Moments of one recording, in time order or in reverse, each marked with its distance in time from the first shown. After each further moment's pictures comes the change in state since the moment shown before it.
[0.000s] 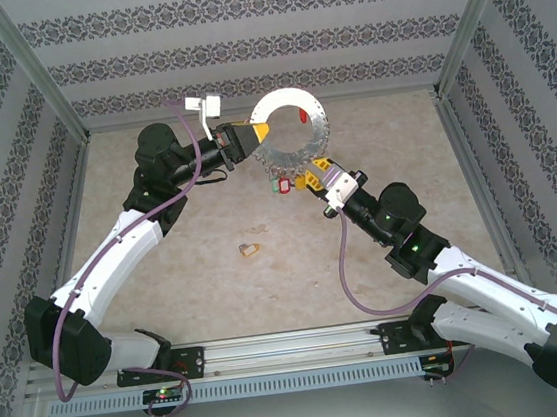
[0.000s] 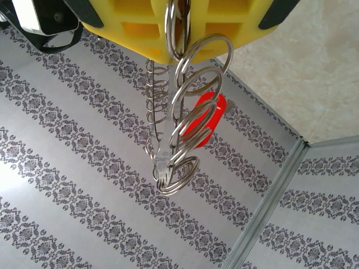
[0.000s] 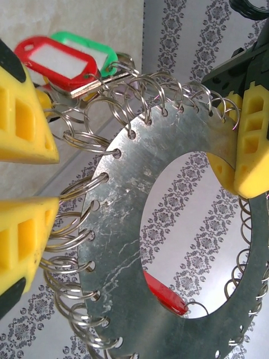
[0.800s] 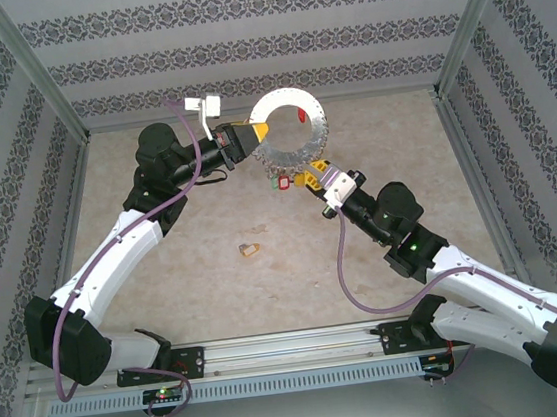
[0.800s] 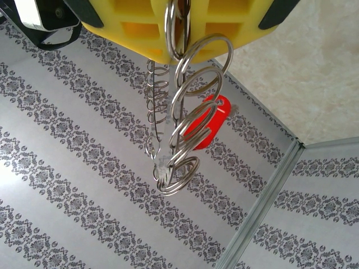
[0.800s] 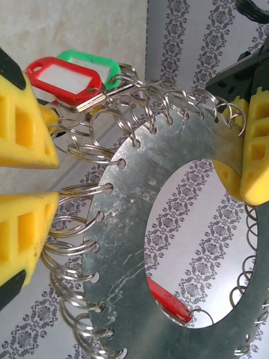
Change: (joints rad) left arm 0.000 0.000 0.000 -0.013 -0.015 0.000; right arm -0.007 0.011 0.000 -0.007 -0.016 0.017
